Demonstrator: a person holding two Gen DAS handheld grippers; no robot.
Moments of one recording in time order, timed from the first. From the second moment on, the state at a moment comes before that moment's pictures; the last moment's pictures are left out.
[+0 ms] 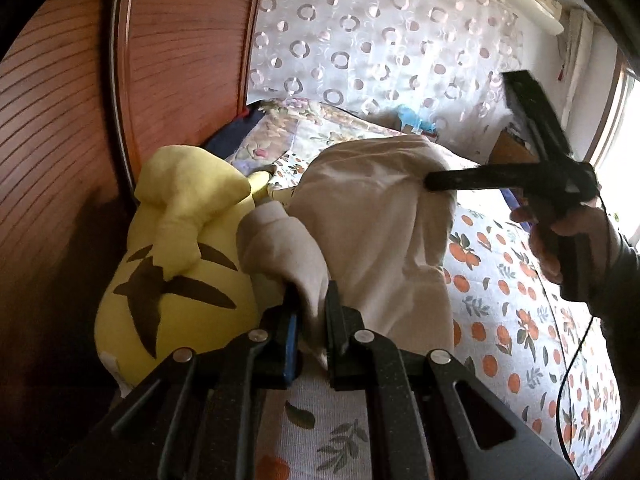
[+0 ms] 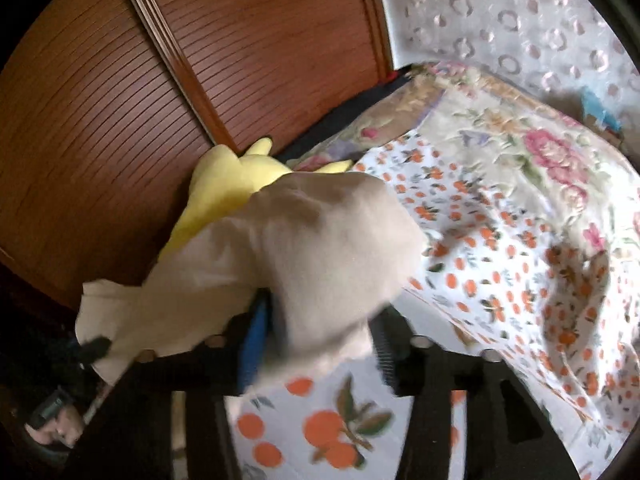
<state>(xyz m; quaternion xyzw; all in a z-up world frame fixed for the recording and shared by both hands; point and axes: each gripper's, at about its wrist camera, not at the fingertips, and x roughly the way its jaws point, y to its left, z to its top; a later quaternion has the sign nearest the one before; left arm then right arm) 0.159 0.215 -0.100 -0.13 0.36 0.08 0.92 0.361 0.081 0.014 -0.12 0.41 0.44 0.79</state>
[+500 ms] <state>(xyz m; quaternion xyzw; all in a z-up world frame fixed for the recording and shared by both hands) 0.115 0.148 -0.031 -0.06 0.28 0.06 0.96 0.217 -0.036 0.037 -0.11 0.27 0.34 0.90</state>
